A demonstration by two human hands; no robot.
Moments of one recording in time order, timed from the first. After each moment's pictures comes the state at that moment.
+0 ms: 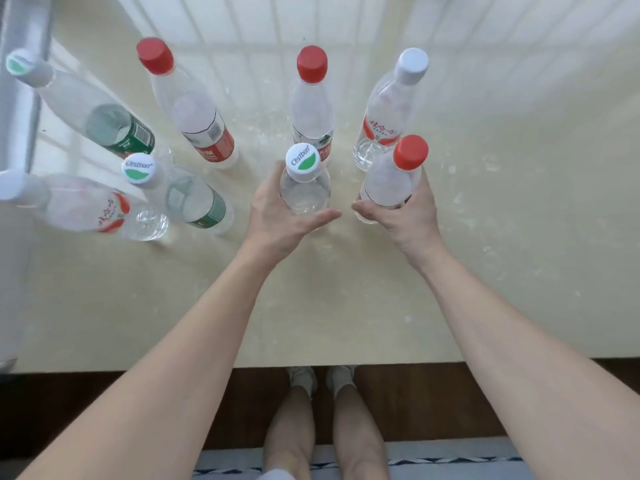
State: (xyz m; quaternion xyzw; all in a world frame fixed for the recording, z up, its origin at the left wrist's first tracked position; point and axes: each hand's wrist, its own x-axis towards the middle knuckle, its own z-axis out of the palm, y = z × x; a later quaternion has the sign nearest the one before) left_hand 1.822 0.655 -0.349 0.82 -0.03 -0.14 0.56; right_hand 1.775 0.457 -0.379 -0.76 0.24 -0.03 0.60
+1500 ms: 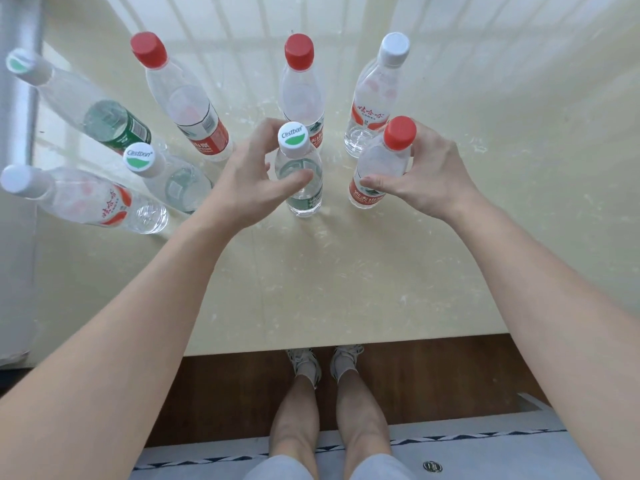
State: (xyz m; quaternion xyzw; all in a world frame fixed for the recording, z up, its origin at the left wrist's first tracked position) left_hand 1.847 0.678 -0.304 0.82 -0.18 -0.21 0.50; right_hand 1.785 0.427 -0.319 -0.90 0.10 0.02 0.41
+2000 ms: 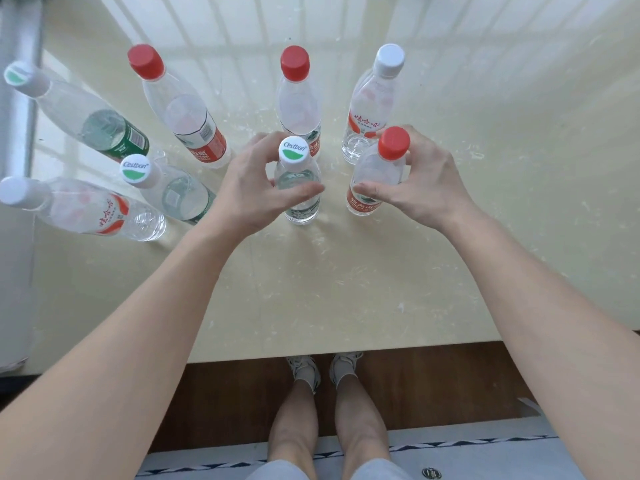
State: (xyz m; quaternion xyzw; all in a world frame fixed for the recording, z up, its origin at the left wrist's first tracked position) left_hand 1.850 0.669 -0.306 0.84 -0.16 -0.19 0.49; right_hand 1.783 0.428 -0.316 -0.90 0.10 0.01 0.42
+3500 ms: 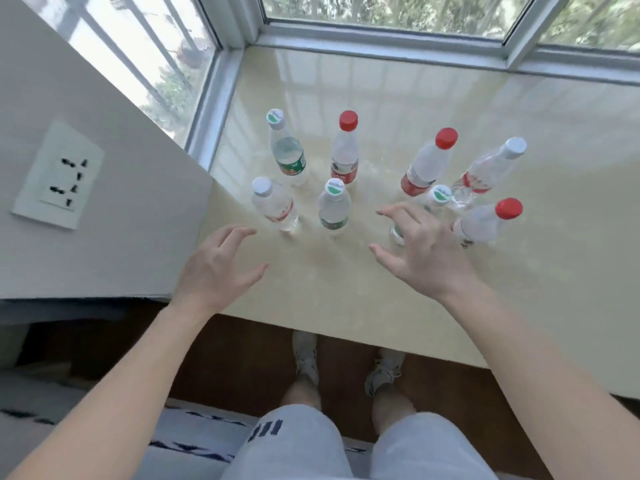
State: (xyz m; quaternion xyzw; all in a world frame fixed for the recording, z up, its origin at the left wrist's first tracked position) left_hand 1.757 0.930 -0.226 0.98 -0.08 -0.08 0.19; right_hand 1.761 0.599 -0.225 -0.96 -0.09 0.03 0.27
